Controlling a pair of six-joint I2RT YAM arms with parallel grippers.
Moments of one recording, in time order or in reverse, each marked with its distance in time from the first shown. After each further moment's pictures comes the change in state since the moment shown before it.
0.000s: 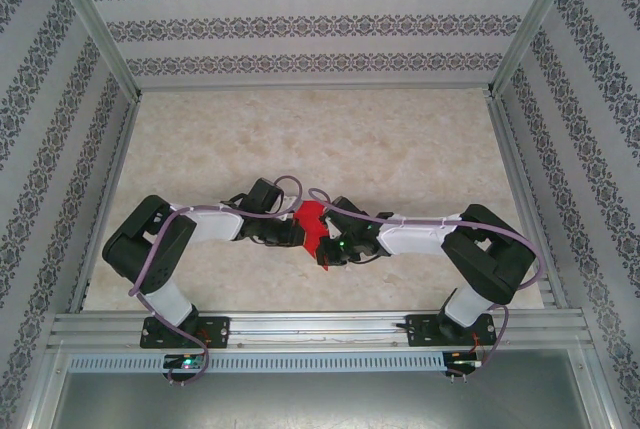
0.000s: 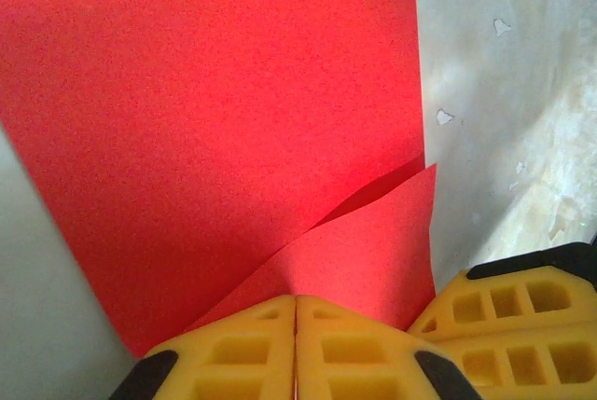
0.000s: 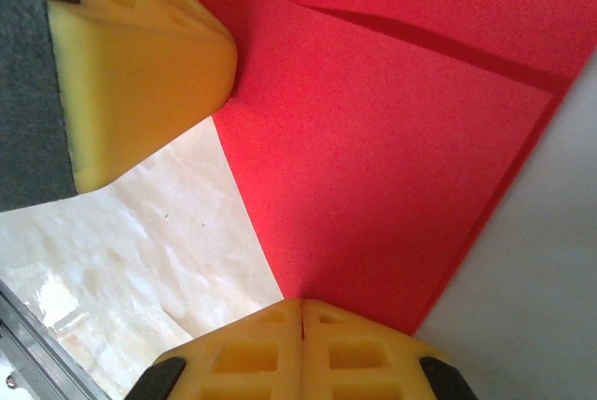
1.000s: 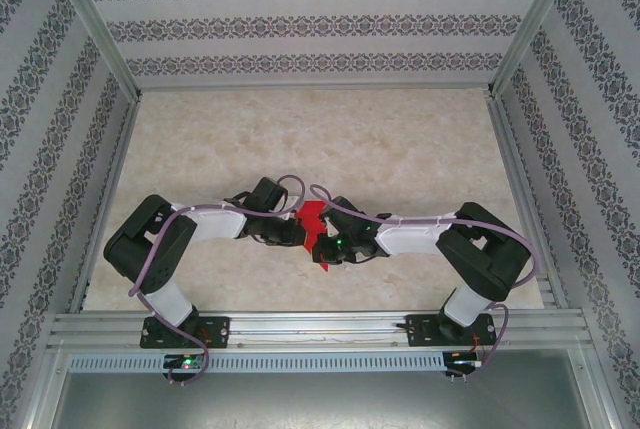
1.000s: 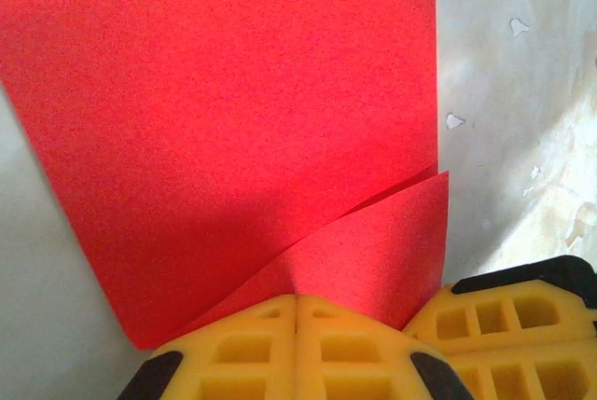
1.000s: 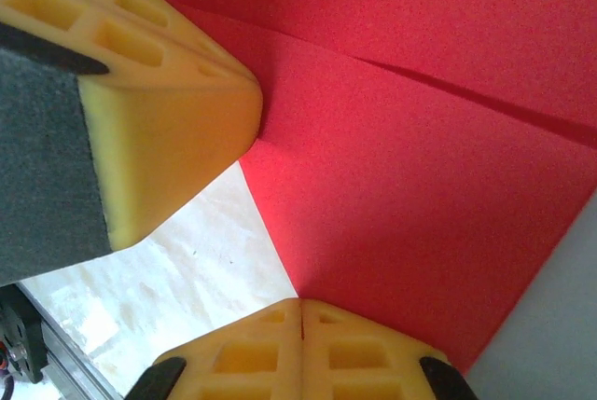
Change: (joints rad) left arm -0.017 0.007 0.041 -0.067 -0.040 0.000; right arm 0.003 0.024 -0.014 0.096 -0.014 0.109
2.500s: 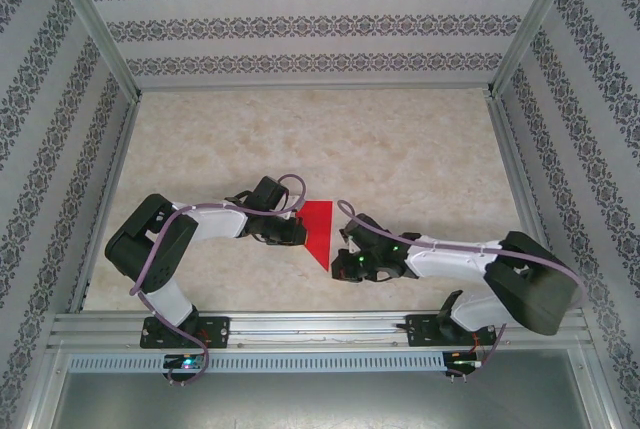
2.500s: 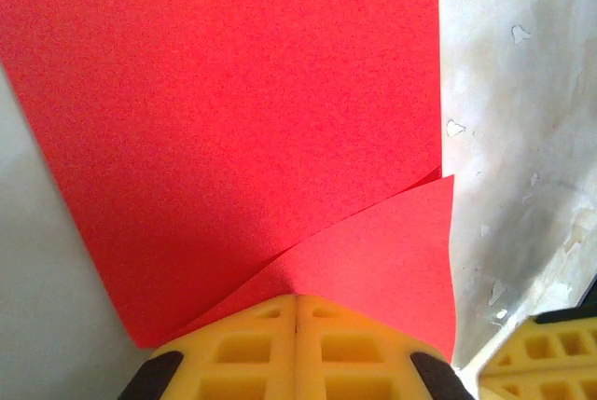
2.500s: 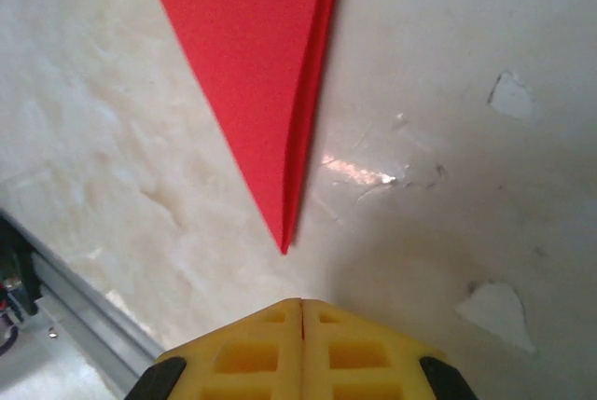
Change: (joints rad) left arm 0.001 0.006 0.008 -0.003 -0.002 -0.018; right arm 0.023 -0.314 -0.219 -0.068 0.019 0.090
